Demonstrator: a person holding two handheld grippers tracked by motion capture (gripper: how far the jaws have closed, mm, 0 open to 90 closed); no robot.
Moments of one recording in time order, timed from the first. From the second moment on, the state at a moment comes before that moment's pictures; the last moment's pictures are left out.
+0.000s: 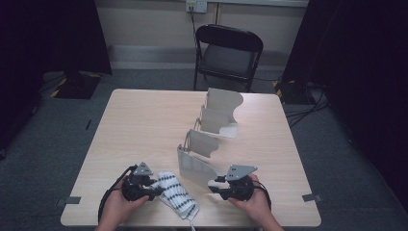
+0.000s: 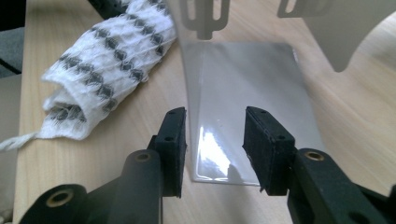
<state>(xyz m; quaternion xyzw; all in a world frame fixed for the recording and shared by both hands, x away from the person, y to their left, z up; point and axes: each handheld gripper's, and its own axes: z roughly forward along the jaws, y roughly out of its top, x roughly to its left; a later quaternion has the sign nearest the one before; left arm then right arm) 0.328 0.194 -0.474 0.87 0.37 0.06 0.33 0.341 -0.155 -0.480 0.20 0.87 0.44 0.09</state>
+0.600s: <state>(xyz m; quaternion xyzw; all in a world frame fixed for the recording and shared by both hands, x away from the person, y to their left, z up) 0.327 0.194 -0.474 0.87 0.37 0.06 0.33 0.344 -0.144 -0.477 0.19 0.87 0.44 0.07</state>
